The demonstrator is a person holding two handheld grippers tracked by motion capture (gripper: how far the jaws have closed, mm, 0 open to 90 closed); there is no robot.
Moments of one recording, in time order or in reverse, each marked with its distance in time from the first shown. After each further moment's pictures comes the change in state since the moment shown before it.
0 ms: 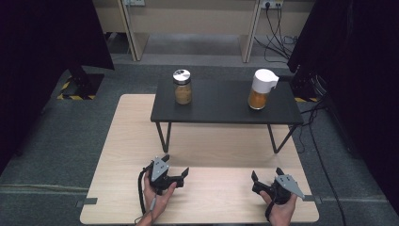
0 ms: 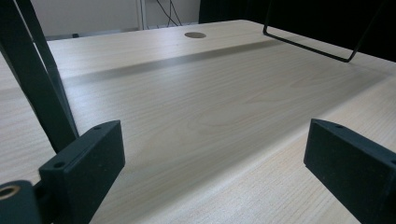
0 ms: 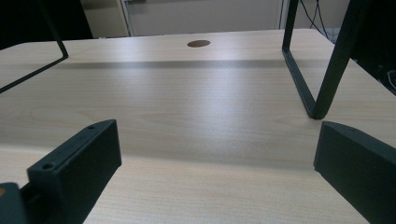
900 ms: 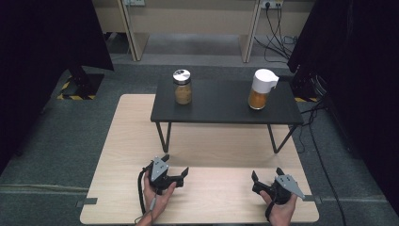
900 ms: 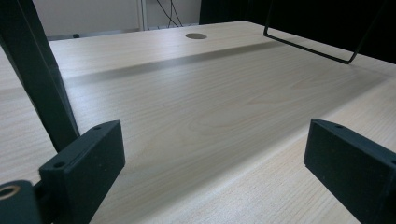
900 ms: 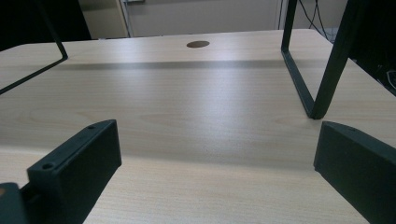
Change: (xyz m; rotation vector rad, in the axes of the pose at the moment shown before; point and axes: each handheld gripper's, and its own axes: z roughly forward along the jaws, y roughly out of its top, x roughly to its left) left arm 0.001 0.000 0.000 -0.003 0.001 -0.008; right arm 0.000 -0.001 0.000 -0.003 -0.002 0.005
